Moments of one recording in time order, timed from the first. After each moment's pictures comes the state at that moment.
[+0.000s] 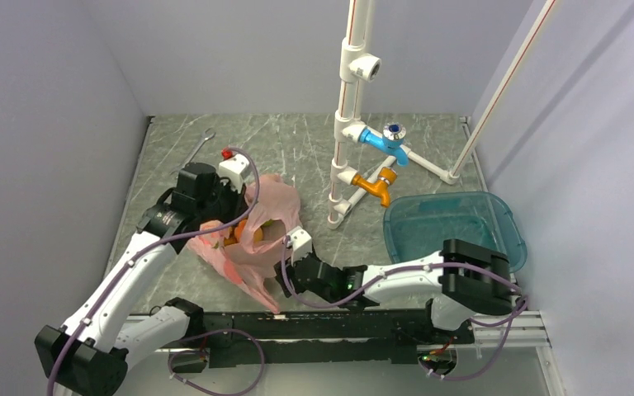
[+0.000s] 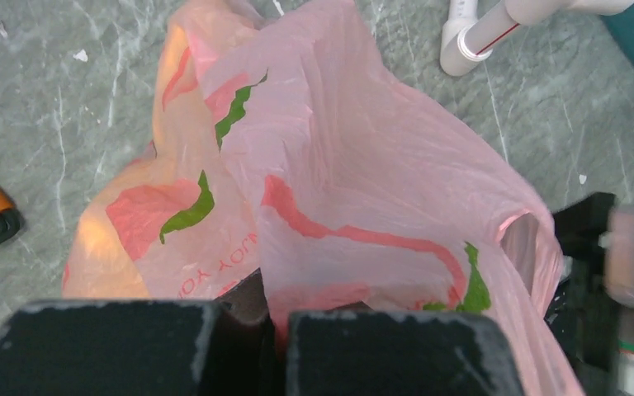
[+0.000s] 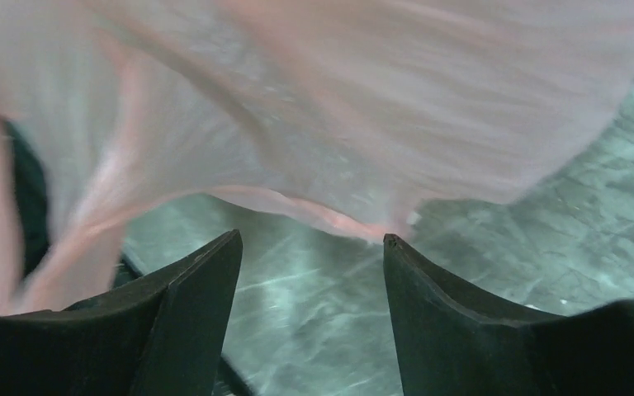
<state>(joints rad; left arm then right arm) -0.40 0.98 0.96 -0.63 0.19 0.02 1.34 1.57 0.68 0.31 0.44 0.48</state>
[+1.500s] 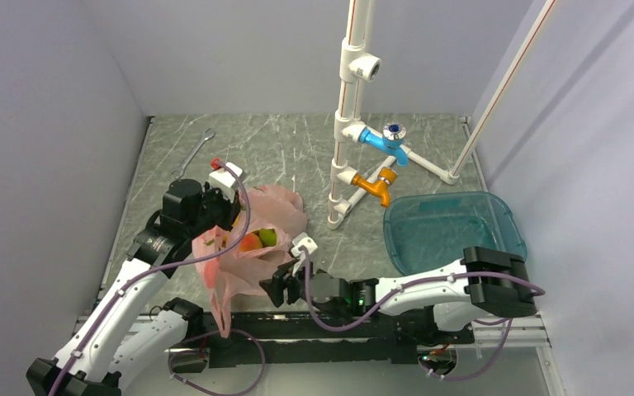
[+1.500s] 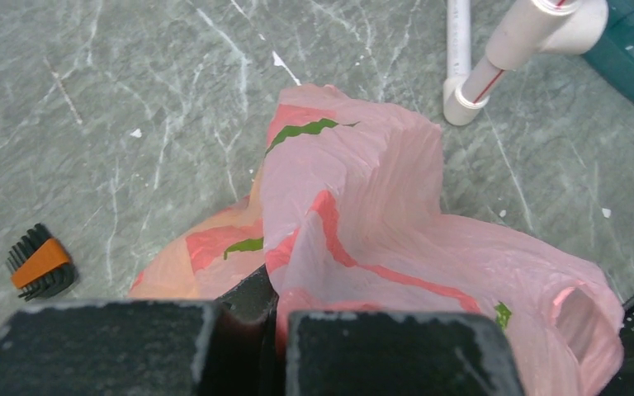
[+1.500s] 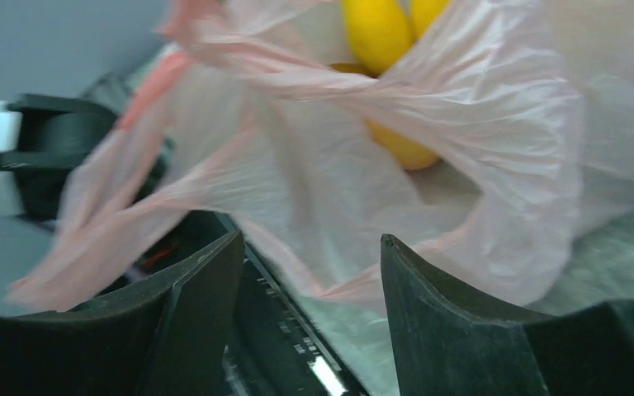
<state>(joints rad) -0.40 0.79 0.80 -0.43 0.18 0.09 1.50 1.44 0.67 0.49 0.57 0.49</state>
